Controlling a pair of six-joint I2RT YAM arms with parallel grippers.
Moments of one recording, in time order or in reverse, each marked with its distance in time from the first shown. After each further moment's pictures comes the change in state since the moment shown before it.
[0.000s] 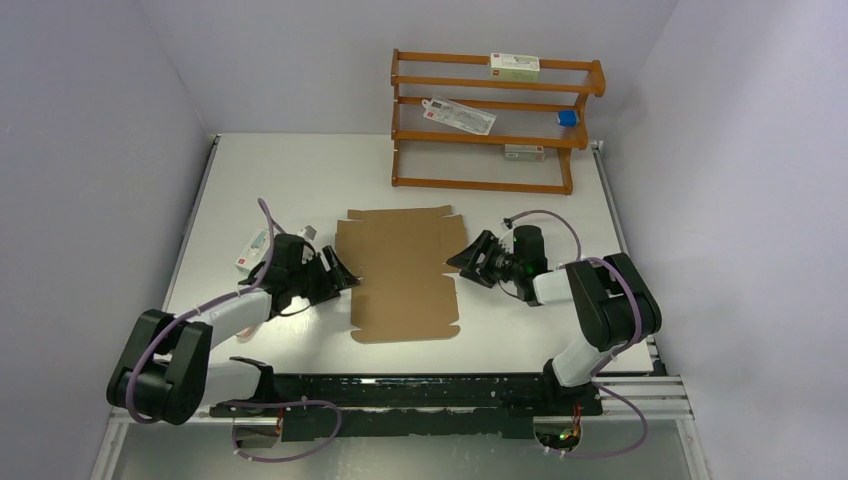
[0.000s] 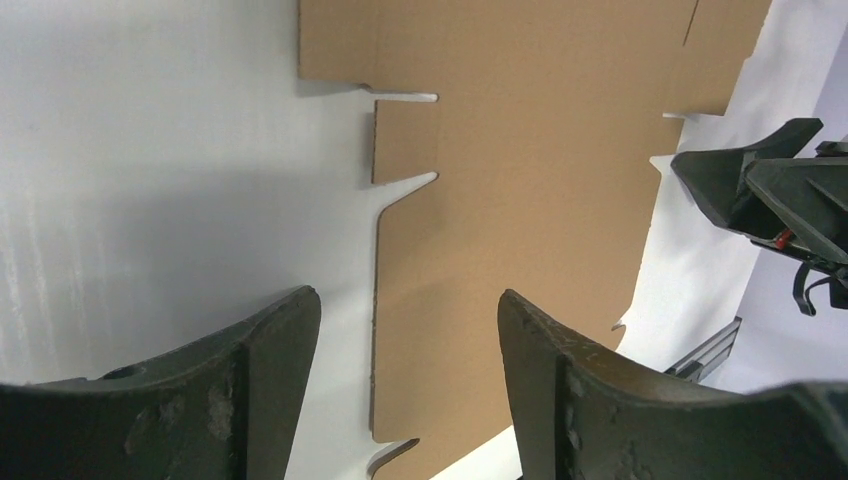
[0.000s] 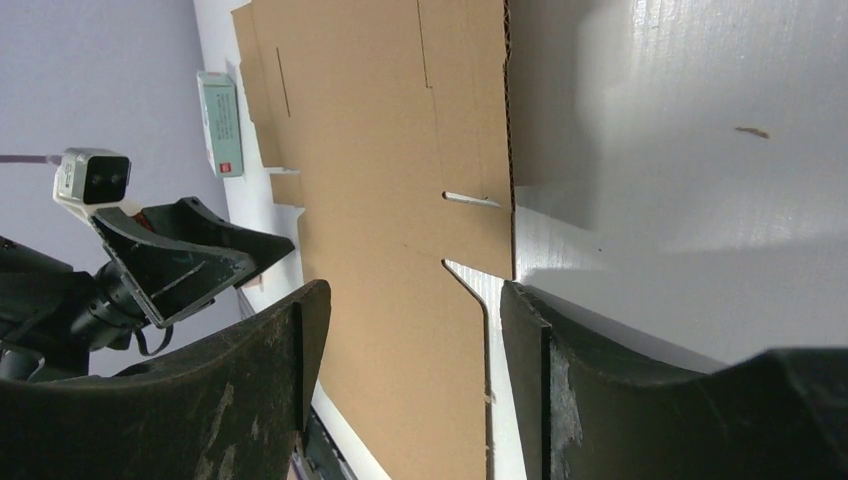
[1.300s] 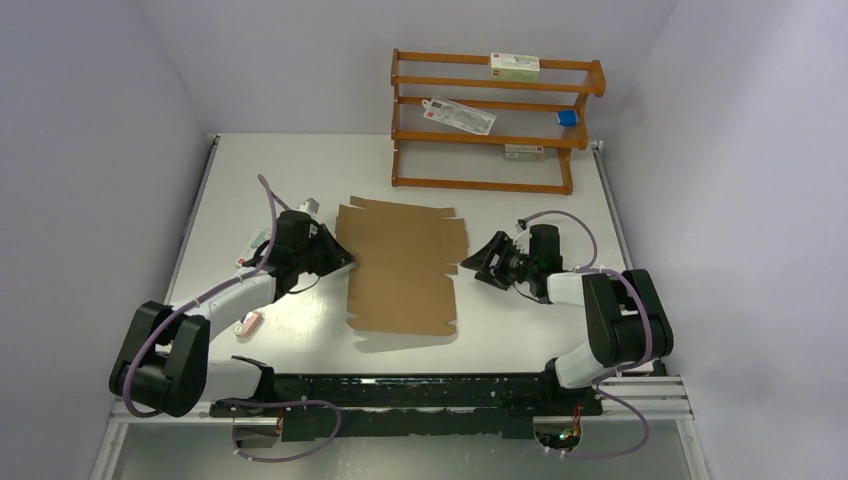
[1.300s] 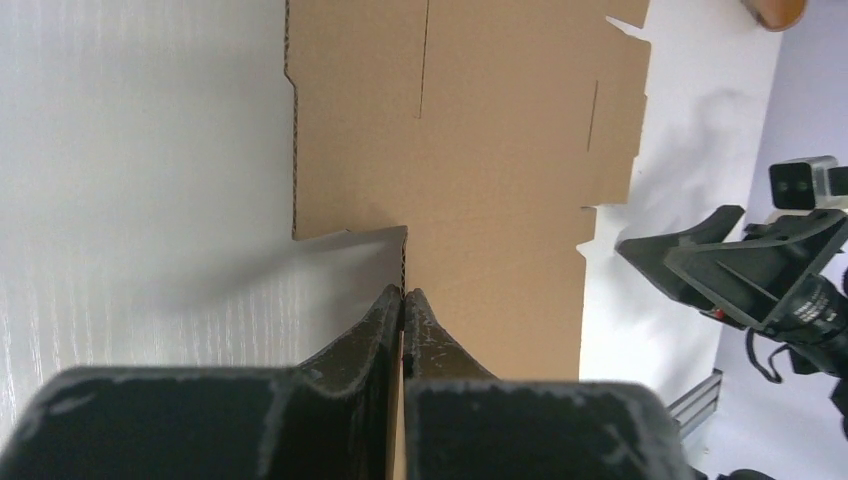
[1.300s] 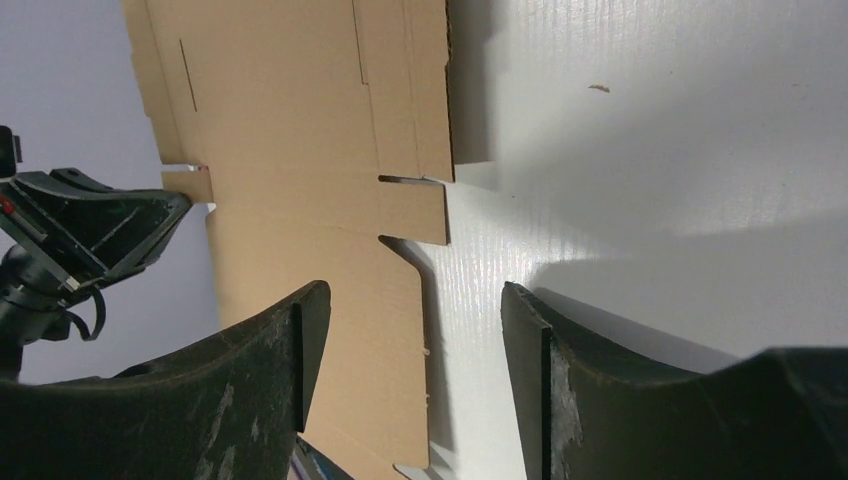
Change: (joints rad) left arm -0.055 0.060 0.188 -0.005 -0.104 -0.005; right arm -0.116 -0.114 0.014 -0.245 -0.058 -0.126
